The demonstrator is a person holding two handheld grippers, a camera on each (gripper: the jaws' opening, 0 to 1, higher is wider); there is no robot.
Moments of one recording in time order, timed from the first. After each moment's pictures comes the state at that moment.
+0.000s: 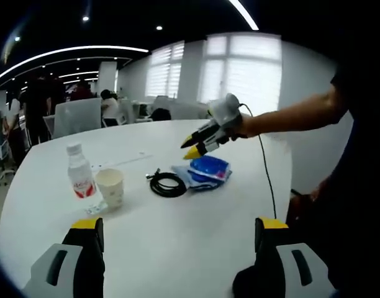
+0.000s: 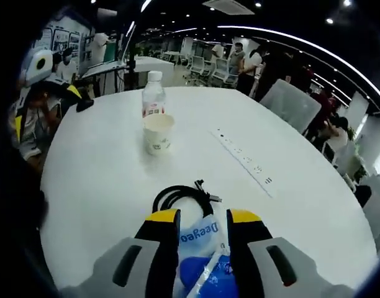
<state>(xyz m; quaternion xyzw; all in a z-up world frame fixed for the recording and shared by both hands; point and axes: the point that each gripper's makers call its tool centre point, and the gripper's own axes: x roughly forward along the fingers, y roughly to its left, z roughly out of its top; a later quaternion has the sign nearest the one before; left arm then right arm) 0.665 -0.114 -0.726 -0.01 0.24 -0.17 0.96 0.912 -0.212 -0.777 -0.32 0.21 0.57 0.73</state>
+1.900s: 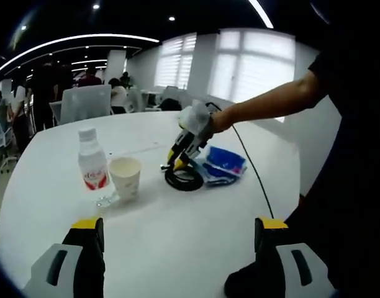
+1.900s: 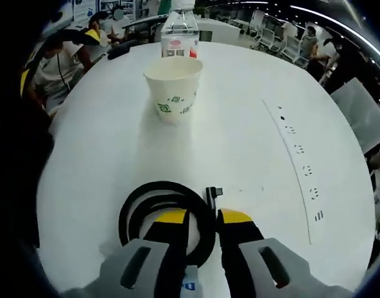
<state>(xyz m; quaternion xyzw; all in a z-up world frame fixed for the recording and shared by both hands) 0.689 -0.082 -0.747 -0.03 0.28 -0.15 0.95 0.936 -0.145 -0.872 -0.43 0.27 0.67 0.55</state>
